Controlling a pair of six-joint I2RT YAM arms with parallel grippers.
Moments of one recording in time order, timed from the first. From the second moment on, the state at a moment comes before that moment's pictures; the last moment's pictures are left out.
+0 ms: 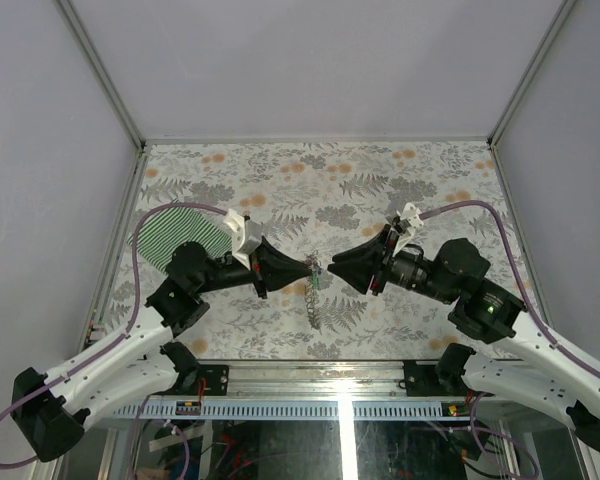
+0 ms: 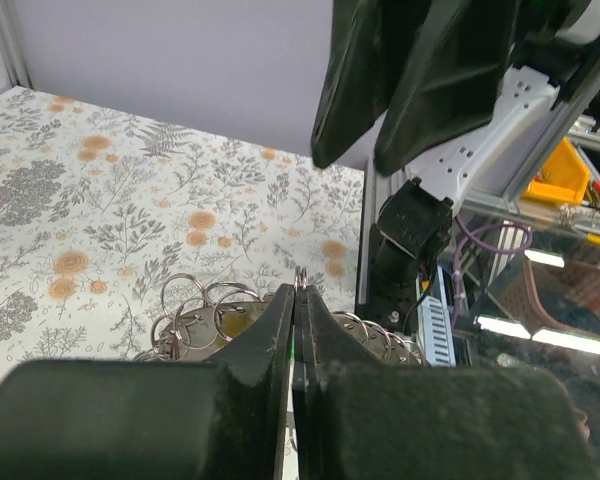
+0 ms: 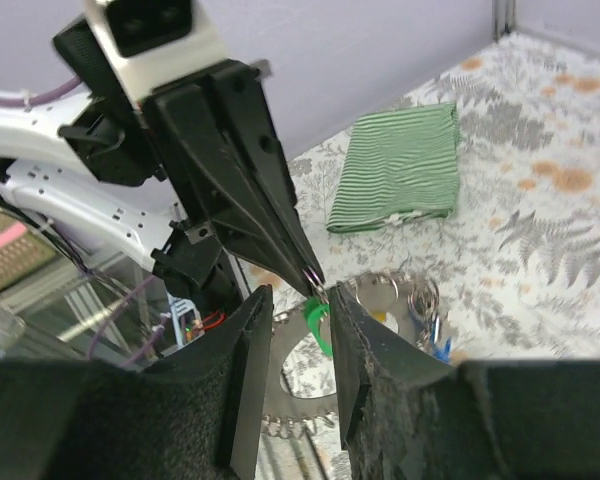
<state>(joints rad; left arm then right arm) -0.74 0.82 0.61 0.36 0.67 -0.27 0.92 0.74 0.87 -0.12 -0.27 0.31</state>
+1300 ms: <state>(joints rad) -0.74 0.76 0.47 0.74 0.61 -0.52 0.92 0.78 0.65 0.31 -0.31 0.66</state>
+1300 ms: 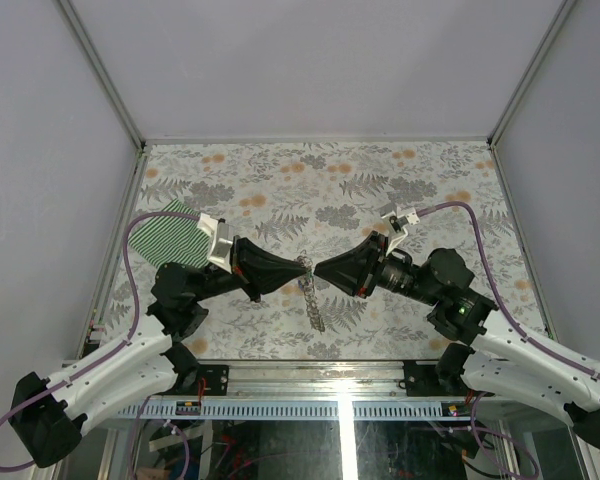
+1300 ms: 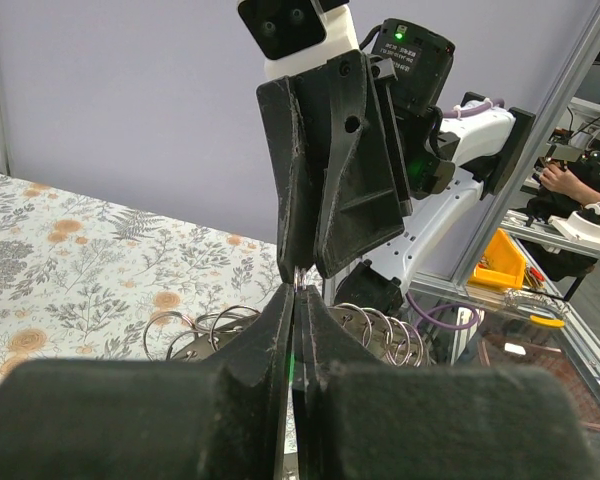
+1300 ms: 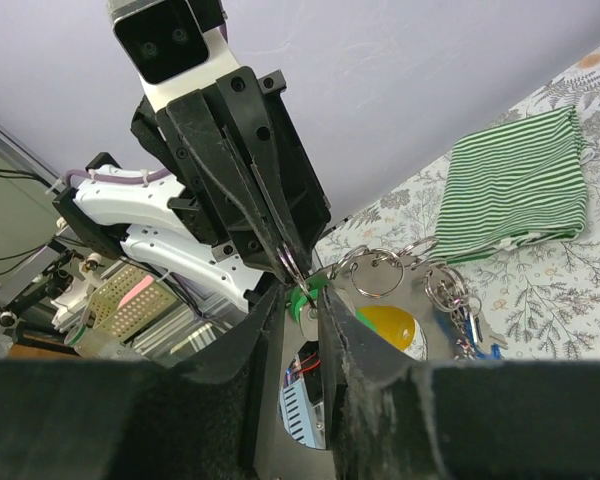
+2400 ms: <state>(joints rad) -0.74 0.76 0.47 0.74 0.61 -0.52 0.92 0.78 0.65 0.28 -0.33 0.67</state>
